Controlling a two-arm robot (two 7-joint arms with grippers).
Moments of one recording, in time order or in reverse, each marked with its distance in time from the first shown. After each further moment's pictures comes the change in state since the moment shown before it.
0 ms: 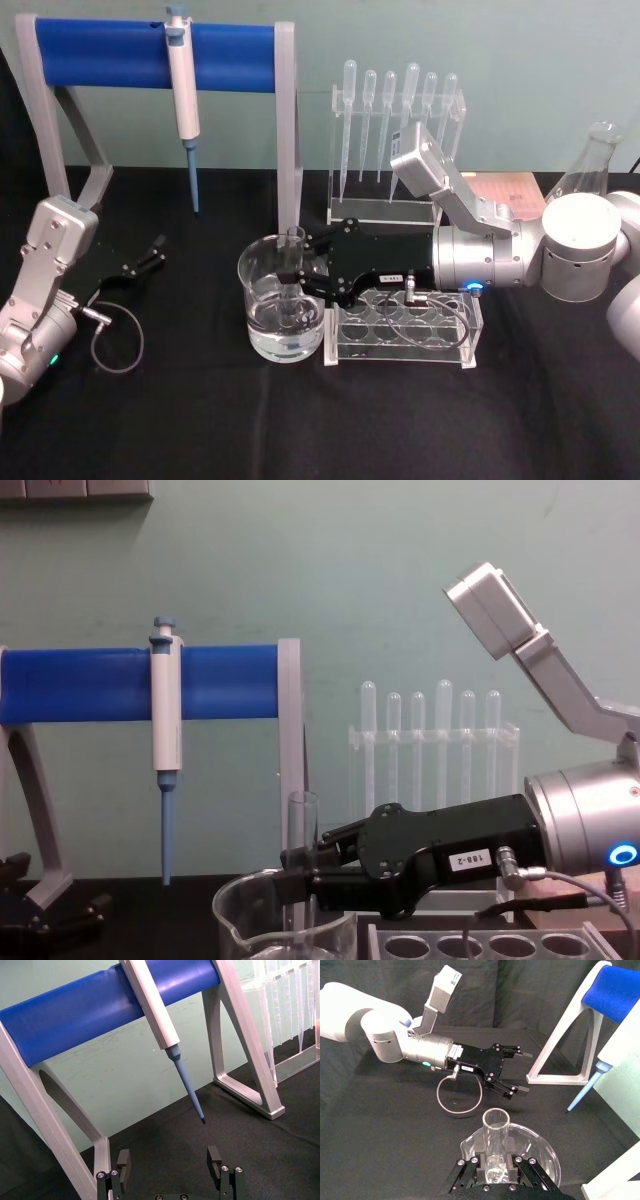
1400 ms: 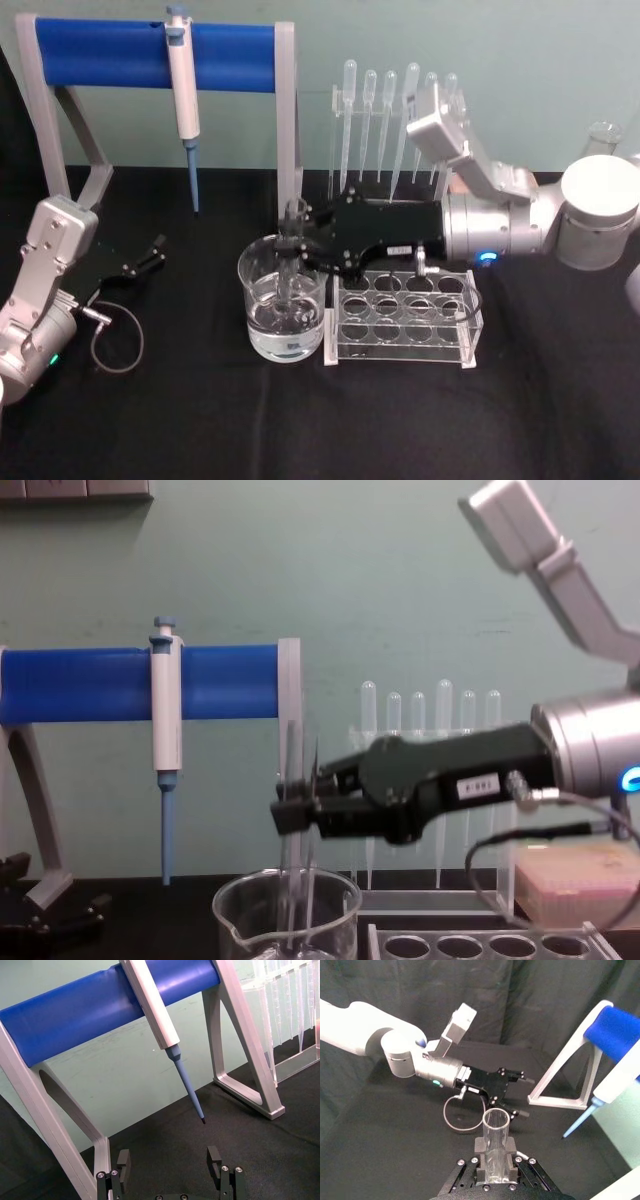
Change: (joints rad) left arm 0.000 0.000 0.000 0.000 0.000 0.000 0.000; right arm 0.034 0.032 0.022 -0.078 0.015 0.013 0.046
